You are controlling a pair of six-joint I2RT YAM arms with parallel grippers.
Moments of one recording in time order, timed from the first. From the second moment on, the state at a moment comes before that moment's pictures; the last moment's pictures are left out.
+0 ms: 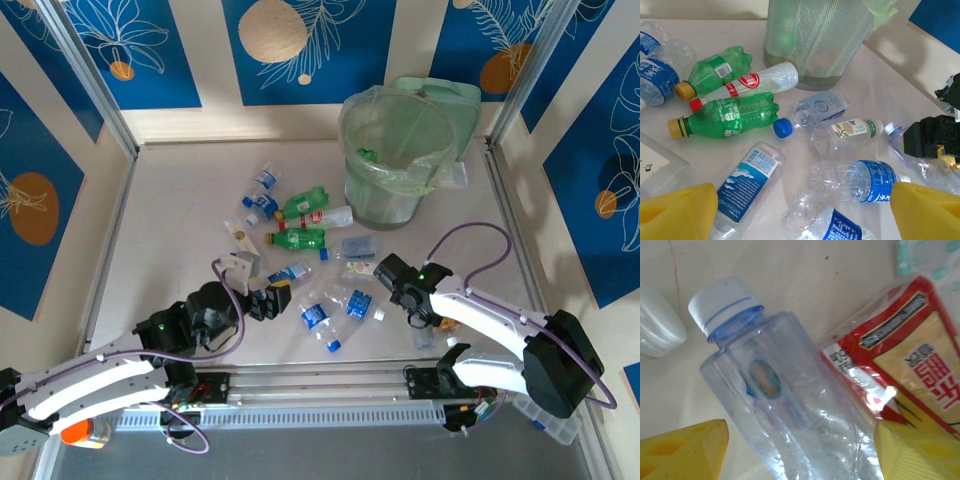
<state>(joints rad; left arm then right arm) -1.06 0.63 0.50 -0.24 -0.36 -0.47 0.69 1.16 0.63 -0.96 0.41 1.24</state>
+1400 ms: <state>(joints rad) -1.06 0.63 0.50 -0.23 -0.41 -0.46 0.69 0.92 0.51 -0.63 0.42 1.02</state>
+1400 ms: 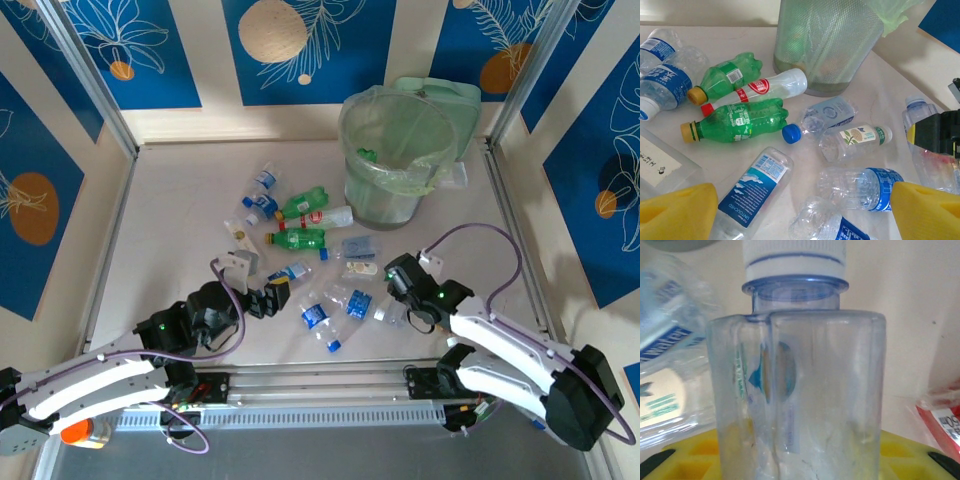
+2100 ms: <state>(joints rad) -1.06 0.45 0.46 -0.26 -0.57 -0.45 0.93 0.52 0.56 -0.44 0.38 0.47</state>
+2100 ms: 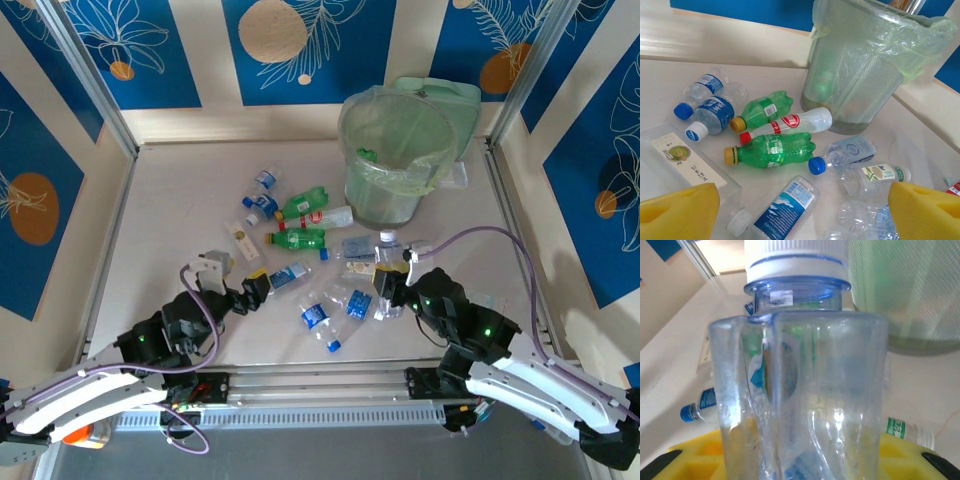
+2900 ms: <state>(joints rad) -1.06 0.40 0.46 -0.29 -0.59 -0.47 0.54 1.00 1.15 -0.22 0.24 0.26</state>
